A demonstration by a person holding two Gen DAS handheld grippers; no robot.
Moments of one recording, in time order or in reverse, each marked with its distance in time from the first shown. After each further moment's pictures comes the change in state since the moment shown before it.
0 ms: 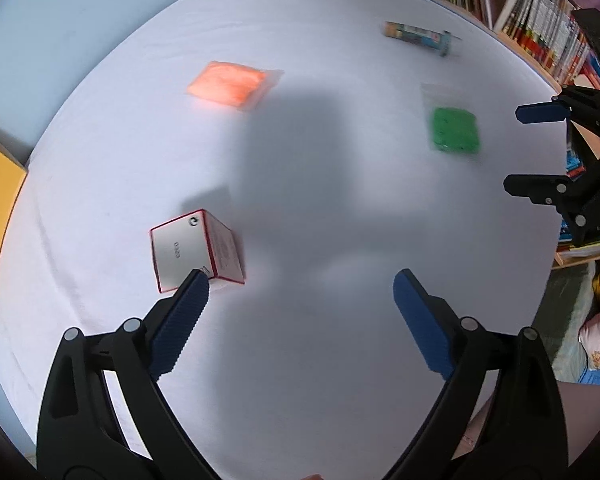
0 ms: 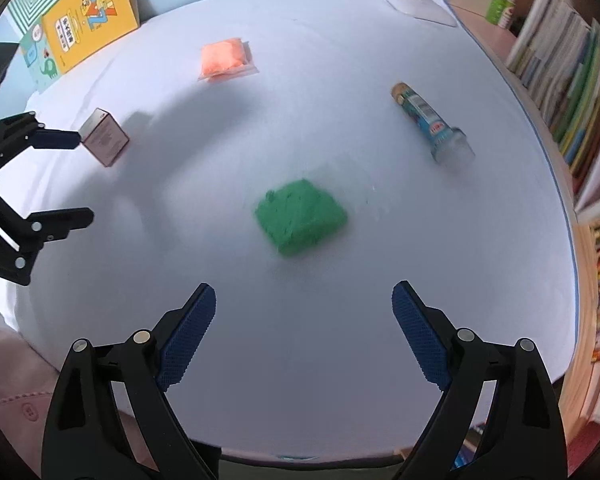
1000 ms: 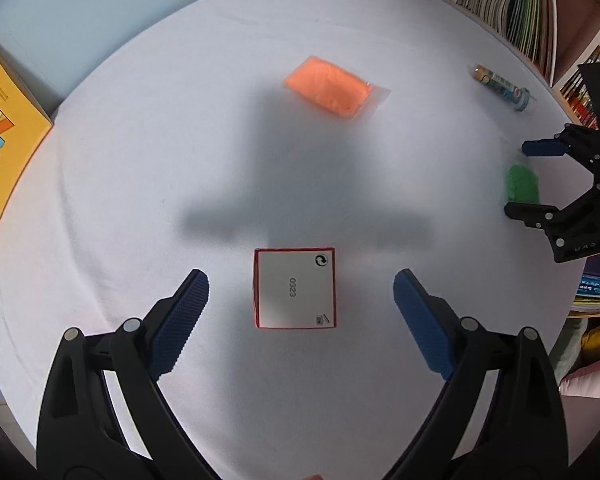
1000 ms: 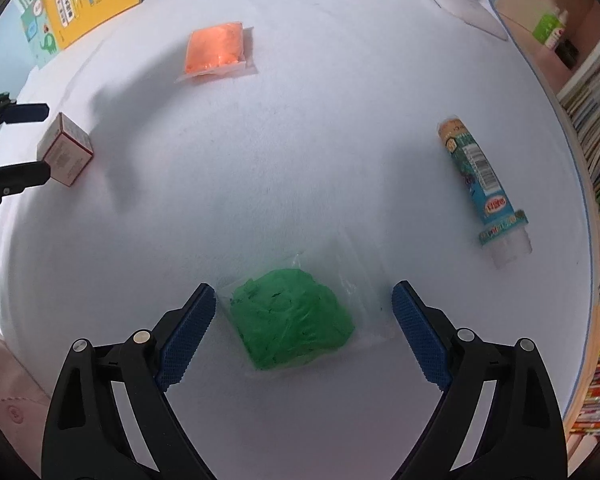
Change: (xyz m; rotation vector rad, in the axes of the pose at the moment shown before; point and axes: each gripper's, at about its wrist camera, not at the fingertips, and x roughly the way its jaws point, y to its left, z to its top) left arm 0.015 0.067 0.017 -0.194 0.019 0.020; right arm 0.048 0.001 0.056 -0.125 0.059 0.001
